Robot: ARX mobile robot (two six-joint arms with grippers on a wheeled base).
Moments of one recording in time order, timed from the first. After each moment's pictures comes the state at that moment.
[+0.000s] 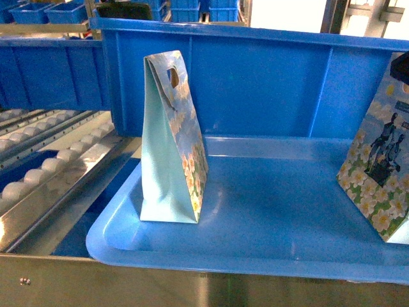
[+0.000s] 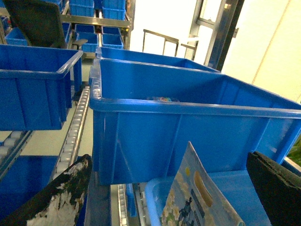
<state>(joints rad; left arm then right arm) -0.32 1.07 0.64 0.38 -0.08 -0.15 0.24 1.20 0.64 0.23 0.10 0.09</state>
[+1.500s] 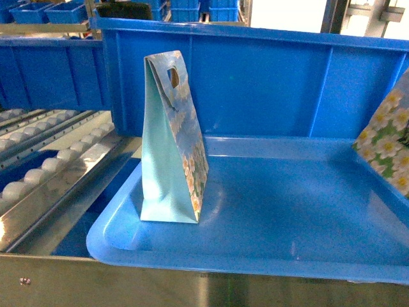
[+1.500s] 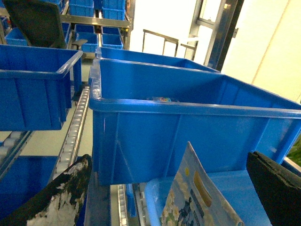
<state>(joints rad) -0.32 1.07 0.64 0.38 -0.08 -0.15 0.20 1.07 0.54 0.33 0.08 0.10</state>
